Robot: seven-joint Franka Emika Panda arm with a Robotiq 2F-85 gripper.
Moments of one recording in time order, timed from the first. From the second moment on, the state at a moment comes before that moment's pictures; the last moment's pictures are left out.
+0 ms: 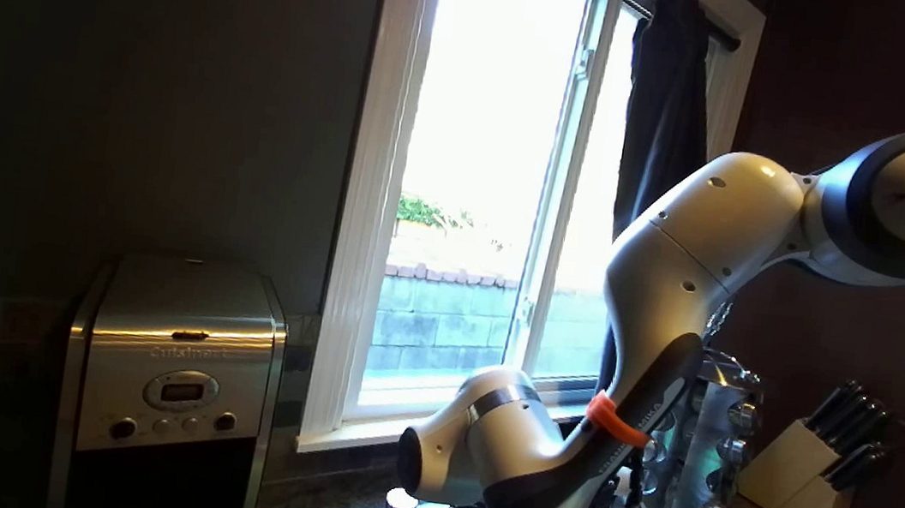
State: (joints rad) arm 0.41 0.45 0.17 -2.11 -1.08 1.39 2.71
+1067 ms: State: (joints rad) arm 0.38 0.46 0.18 -2.11 -1.08 1.39 2.71
